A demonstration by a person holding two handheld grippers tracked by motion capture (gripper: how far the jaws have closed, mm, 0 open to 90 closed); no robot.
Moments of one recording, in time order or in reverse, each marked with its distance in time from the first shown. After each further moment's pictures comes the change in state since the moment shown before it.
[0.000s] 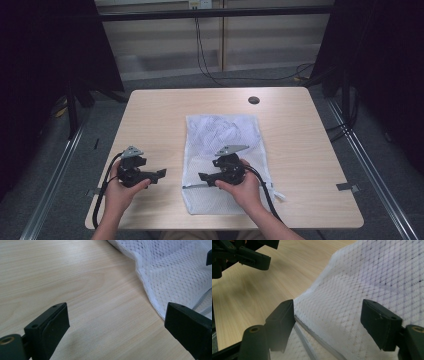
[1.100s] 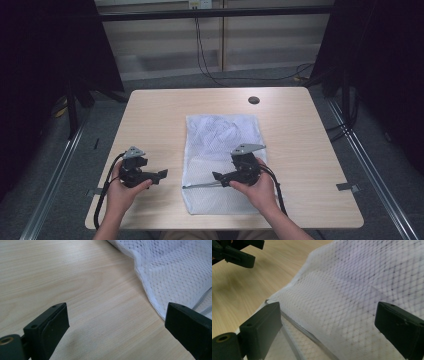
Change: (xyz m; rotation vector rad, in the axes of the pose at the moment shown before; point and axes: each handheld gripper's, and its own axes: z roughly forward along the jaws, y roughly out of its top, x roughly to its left) left arm -0.003 -0.001 0.004 0.006 0.003 0.008; right arm -0.021 -0.009 -0.032 -0.020 -0.083 -0.019
